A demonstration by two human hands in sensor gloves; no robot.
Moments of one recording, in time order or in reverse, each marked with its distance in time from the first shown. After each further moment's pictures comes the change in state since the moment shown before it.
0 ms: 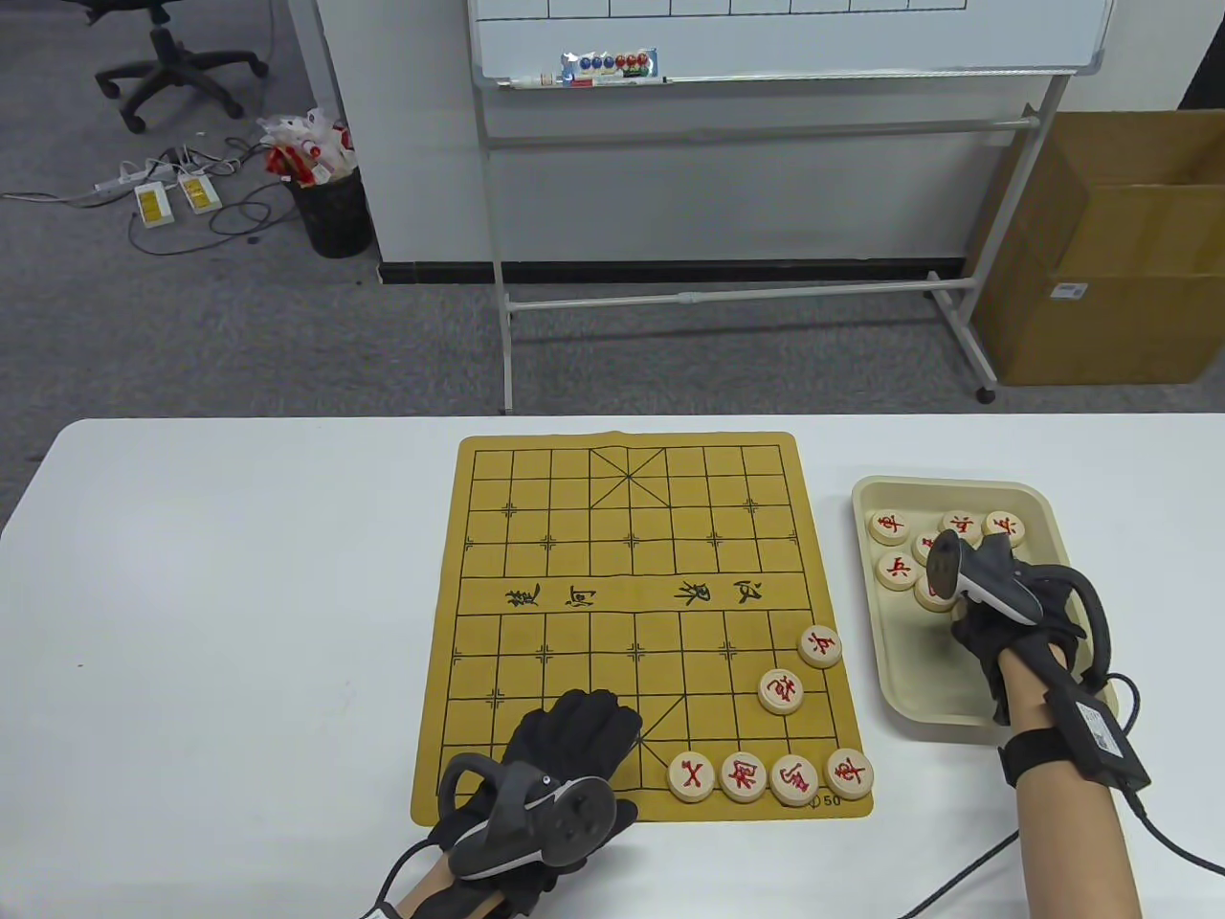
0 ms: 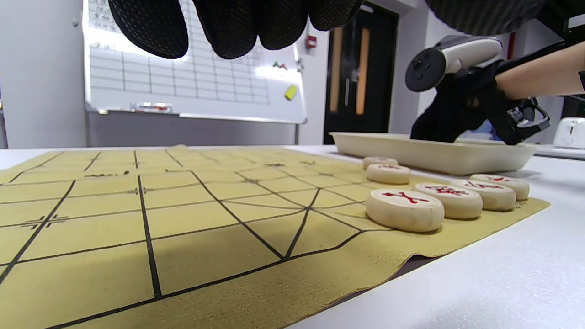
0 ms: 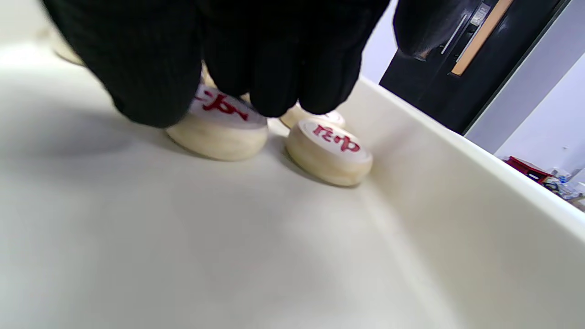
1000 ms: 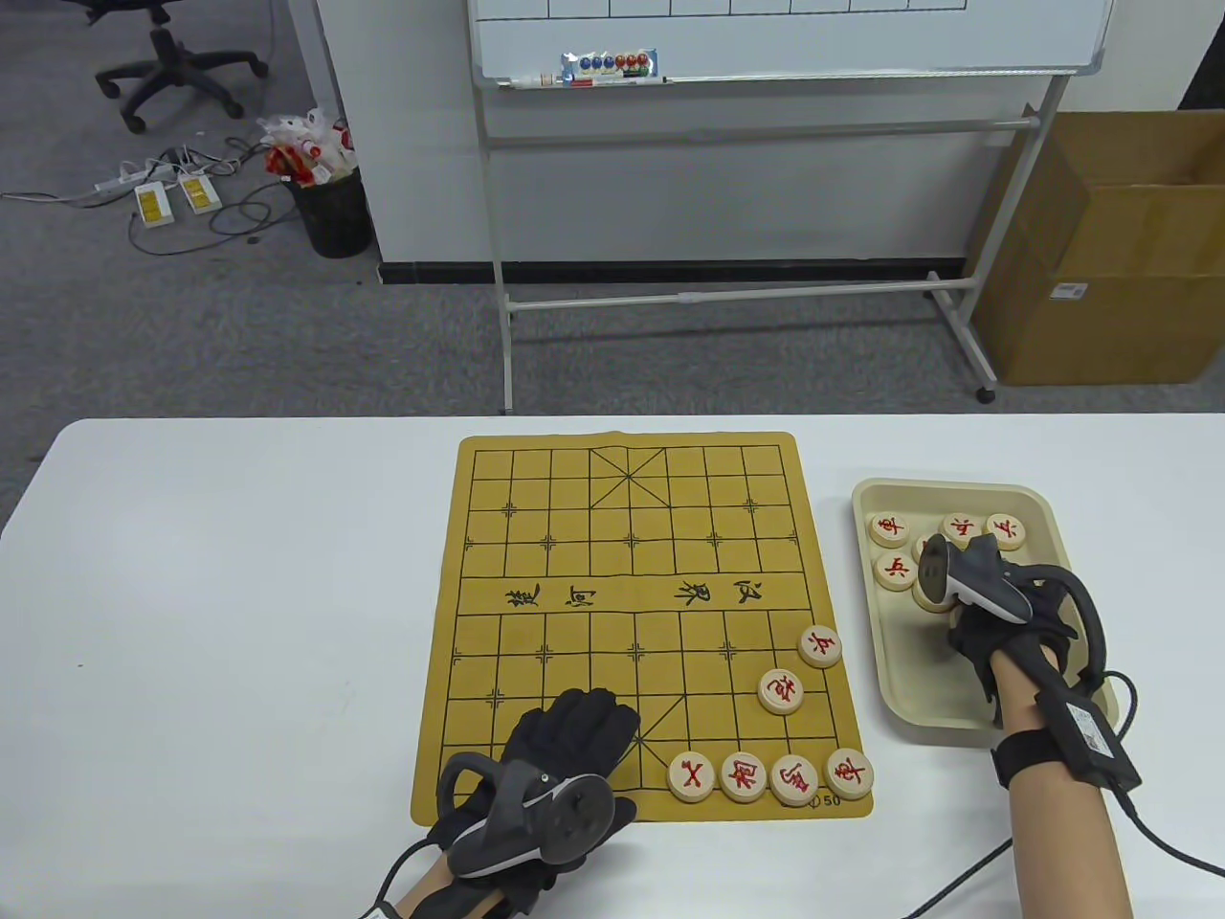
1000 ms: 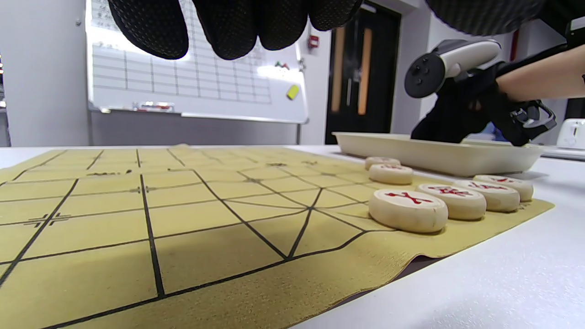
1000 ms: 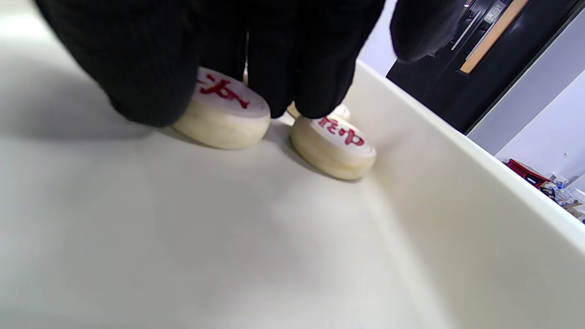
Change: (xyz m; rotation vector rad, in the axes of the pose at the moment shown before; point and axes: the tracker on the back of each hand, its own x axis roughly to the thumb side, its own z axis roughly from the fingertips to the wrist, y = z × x) left_hand -0.001 -0.001 0.000 -0.002 0.006 0.004; right_hand 0.007 0.004 0.000 0.039 -0.023 0.057
